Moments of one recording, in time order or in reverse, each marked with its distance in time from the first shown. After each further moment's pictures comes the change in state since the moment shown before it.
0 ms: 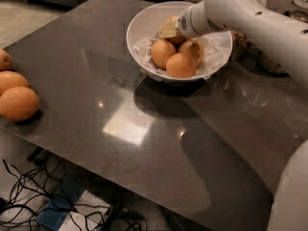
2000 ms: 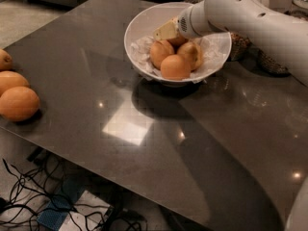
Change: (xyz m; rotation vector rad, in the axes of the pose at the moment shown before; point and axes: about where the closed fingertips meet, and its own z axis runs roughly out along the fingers) arm 0.001 0.005 -0.016 0.021 -0.013 -0.040
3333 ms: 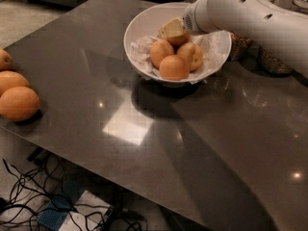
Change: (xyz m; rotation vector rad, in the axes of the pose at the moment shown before) arm -0.010 -0.011 -0.030 0.101 -0.031 -0.102
